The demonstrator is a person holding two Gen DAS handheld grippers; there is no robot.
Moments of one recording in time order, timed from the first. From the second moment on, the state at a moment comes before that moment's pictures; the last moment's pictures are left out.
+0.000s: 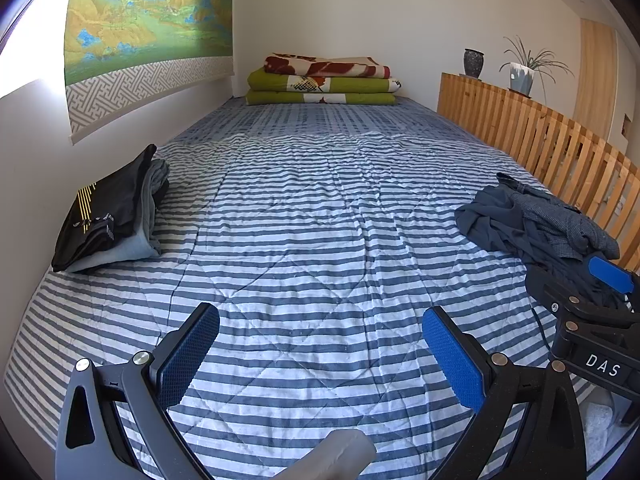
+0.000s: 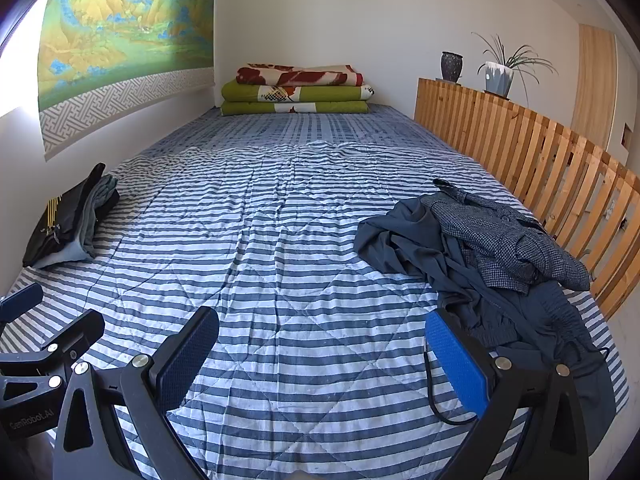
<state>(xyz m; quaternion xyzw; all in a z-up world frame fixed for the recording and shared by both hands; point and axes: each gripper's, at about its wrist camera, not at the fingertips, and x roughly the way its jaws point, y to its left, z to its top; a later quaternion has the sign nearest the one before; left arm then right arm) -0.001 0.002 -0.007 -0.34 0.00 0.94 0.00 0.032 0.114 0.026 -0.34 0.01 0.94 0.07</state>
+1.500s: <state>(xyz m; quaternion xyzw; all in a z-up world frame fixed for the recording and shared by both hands) -0.001 0.004 -0.008 -0.35 0.00 0.94 0.00 0.028 0.115 0.021 -0.35 0.02 0.94 0.07</state>
